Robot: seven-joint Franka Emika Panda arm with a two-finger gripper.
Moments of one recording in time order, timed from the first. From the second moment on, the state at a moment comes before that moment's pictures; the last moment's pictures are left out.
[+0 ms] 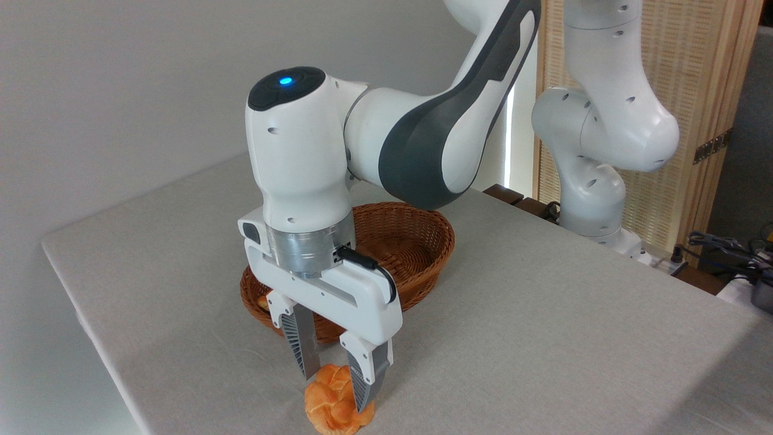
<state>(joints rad) -0.01 0.15 0.11 -1.91 -0.04 2.13 0.70</state>
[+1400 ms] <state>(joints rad) -0.01 0.15 0.11 -1.90 -0.04 2.20 0.74</state>
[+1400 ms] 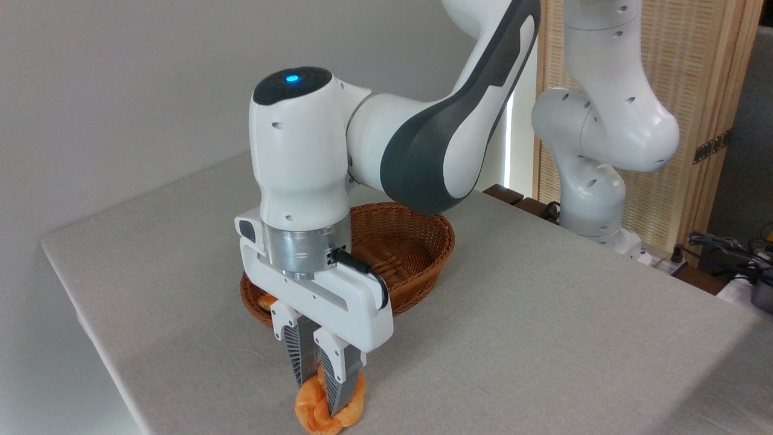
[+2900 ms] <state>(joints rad) -0.24 -0.20 -0.04 -2.15 -0.04 1.73 0.87</state>
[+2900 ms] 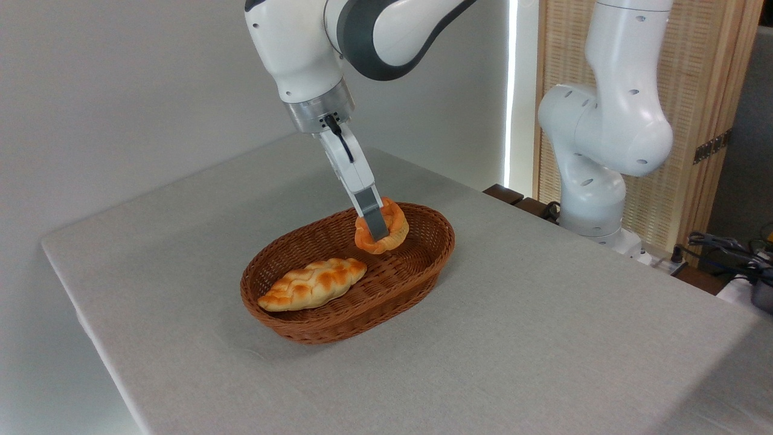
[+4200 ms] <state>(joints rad) -0.09 -0.14 -0.02 -1.77 -0.06 1.72 0.86</state>
